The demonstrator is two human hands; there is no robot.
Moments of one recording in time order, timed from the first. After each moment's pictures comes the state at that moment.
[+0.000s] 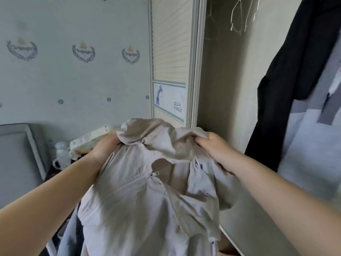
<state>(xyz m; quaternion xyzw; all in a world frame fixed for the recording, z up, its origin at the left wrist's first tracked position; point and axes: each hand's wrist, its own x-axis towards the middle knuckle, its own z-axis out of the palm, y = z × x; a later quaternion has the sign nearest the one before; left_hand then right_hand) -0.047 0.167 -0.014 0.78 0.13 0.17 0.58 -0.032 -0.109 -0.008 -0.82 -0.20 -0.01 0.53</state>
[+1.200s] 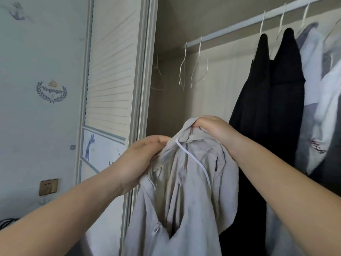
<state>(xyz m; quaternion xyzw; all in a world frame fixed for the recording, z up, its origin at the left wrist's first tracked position) 0.164 -0.007 0.102 0.64 -0.32 0.00 0.70 0.167 -0.203 0.174 -0.81 -0.13 -0.15 0.56</state>
